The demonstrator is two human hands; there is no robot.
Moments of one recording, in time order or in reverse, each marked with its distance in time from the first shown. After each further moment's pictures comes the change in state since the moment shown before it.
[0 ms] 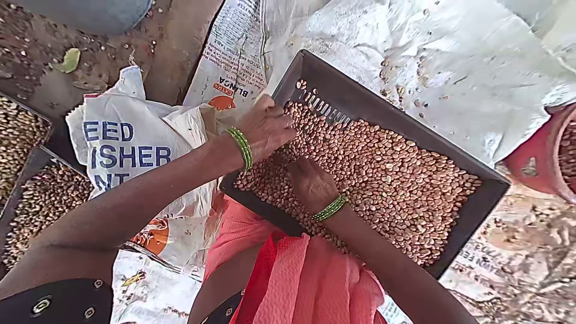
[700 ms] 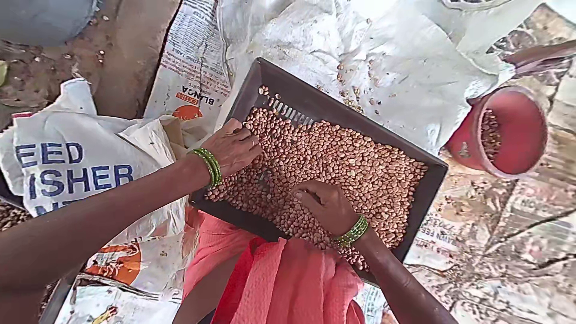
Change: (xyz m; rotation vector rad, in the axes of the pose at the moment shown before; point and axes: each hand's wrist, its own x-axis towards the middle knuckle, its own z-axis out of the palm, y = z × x) left_hand -0.003 -0.002 0.035 0.200 0.015 0.132; right_hand -0.057 0.034 -0.068 0.567 -0.236 0.442
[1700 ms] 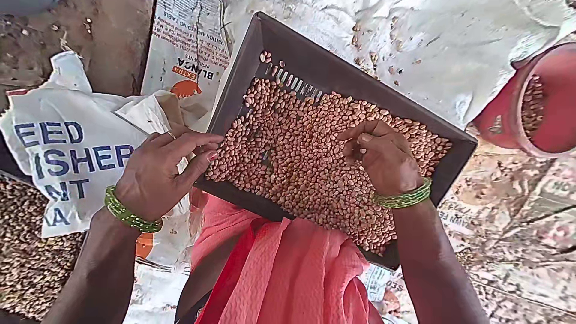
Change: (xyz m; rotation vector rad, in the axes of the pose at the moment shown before) left_hand -0.098 0.045 -0.037 -0.599 0.343 -0.559; right_hand 0.013 0.033 -0.053 0.662 0.193 0.072
